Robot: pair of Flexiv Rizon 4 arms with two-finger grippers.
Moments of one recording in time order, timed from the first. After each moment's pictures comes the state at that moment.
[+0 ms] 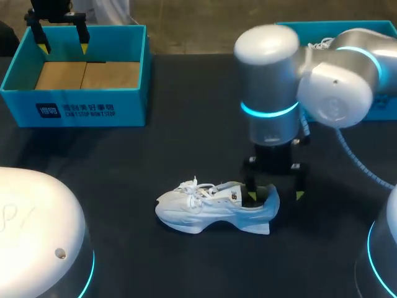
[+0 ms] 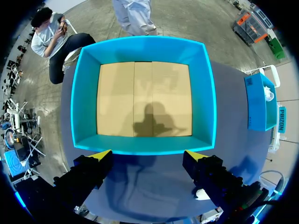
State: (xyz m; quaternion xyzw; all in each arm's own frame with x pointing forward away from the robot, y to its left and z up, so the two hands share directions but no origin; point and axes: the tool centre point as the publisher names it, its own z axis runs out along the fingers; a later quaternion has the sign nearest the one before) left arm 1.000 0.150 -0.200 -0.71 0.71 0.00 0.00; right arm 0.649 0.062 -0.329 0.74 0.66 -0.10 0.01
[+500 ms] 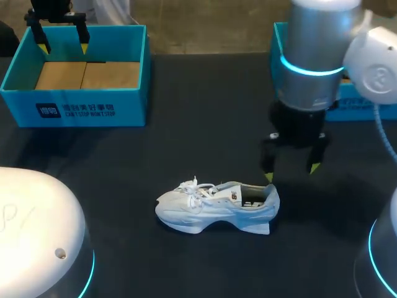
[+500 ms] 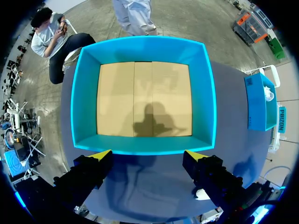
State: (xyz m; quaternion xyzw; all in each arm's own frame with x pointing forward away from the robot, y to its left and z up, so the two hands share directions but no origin) left arm 1.000 0.150 -0.200 -0.71 0.71 0.00 0.00; right arm 0.663 0.035 -0.269 0.61 0.79 -0.04 -0.06
